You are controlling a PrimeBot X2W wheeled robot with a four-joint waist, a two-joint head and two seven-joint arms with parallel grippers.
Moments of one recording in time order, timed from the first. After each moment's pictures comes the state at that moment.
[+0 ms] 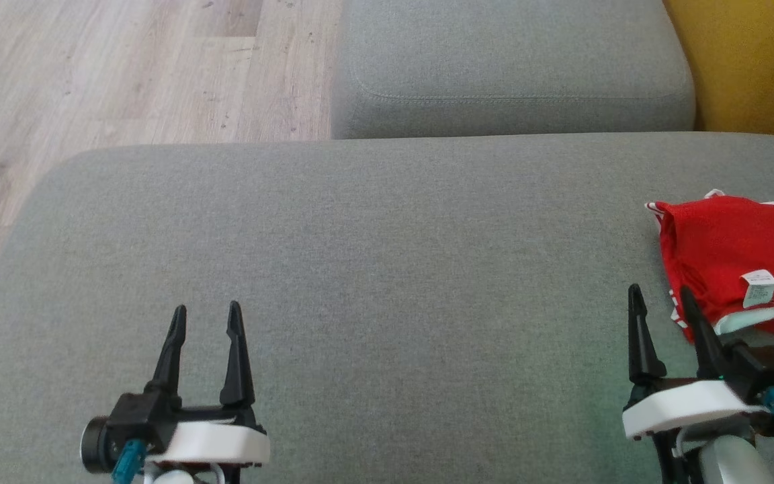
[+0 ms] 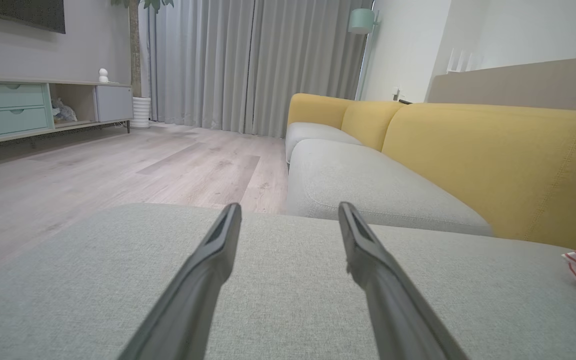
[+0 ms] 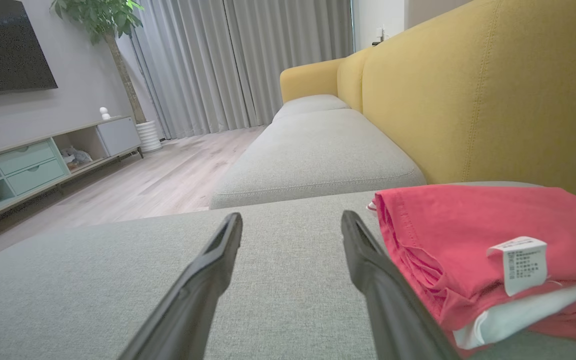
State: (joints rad) left arm -0.01 0.05 -0.16 0.22 -0.23 0.03 -0.25; right arm -0.04 -0.05 -0.03 0.33 0.18 0.13 -0.24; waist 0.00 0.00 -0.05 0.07
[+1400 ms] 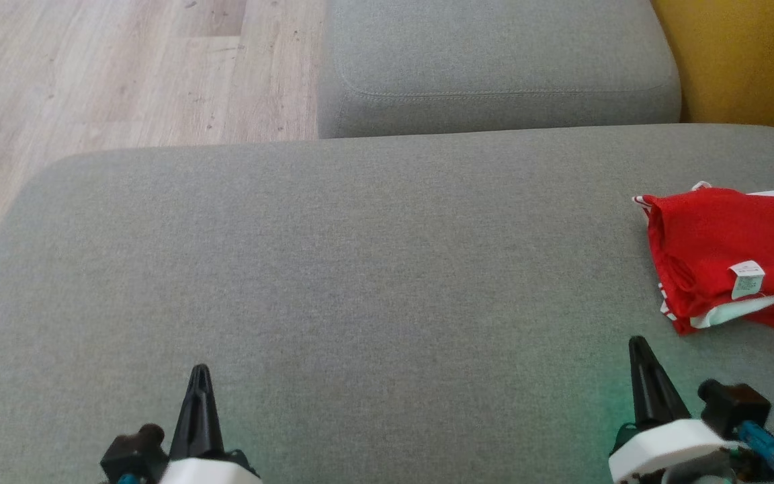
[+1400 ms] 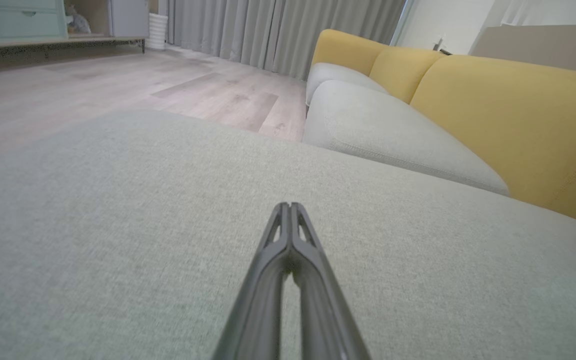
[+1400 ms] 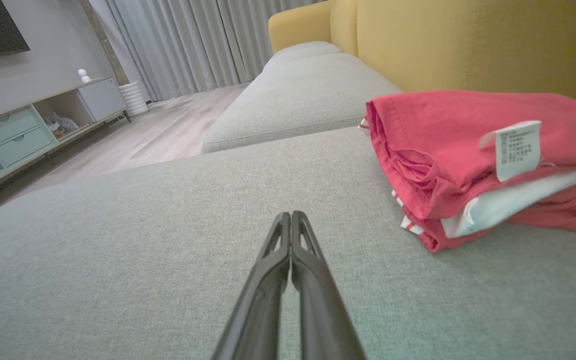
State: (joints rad) left arm 0.04 0.05 -0.16 0.34 -0.37 0.04 -0.25; right arm 0.02 -0.04 0.01 0.42 0.19 0.13 -0.24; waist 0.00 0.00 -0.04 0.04
